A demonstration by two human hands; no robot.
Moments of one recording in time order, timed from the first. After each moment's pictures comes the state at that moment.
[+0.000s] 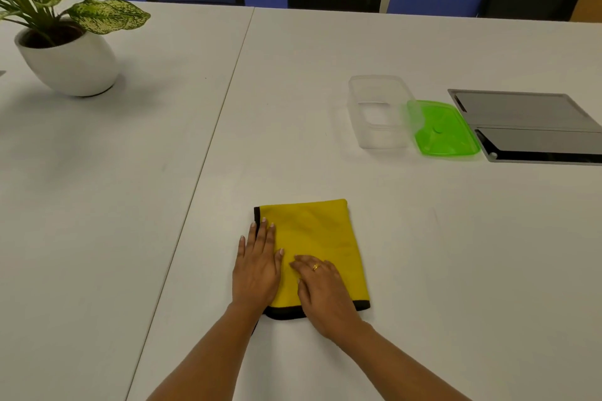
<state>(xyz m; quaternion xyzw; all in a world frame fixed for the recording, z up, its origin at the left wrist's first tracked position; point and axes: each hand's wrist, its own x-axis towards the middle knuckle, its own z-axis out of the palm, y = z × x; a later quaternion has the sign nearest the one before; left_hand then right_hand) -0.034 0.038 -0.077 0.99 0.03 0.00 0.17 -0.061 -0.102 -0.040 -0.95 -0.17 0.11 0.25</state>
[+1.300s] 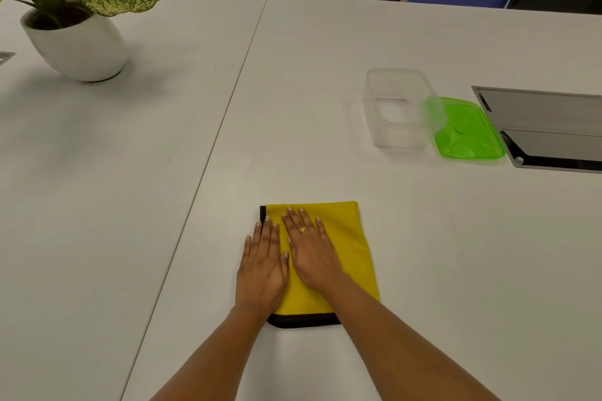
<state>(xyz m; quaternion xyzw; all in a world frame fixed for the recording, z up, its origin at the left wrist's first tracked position) -0.033 0.033 -0.081 0.99 0.04 0.01 0.15 0.021 -0.075 -0.074 -0.96 -0.24 0.09 0.13</state>
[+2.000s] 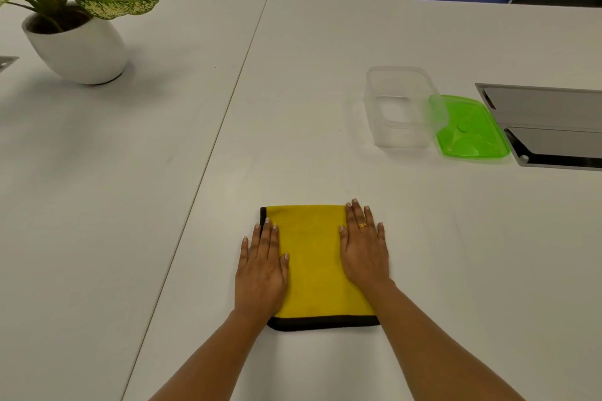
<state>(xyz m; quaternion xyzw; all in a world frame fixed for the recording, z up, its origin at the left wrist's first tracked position) -0.035 0.034 -0.076 0.99 0.05 0.00 0.15 0.033 -0.146 -0.076 -0.98 -0.05 0.05 0.18</state>
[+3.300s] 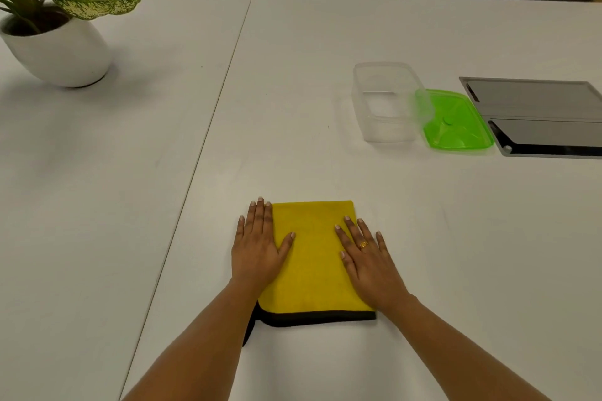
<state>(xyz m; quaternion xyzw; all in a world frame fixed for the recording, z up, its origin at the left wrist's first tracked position) 0.004 0.041 -0.072 0.99 0.03 -0.04 0.14 0.000 -0.186 -0.082 -0.97 -0.18 0.08 0.14</state>
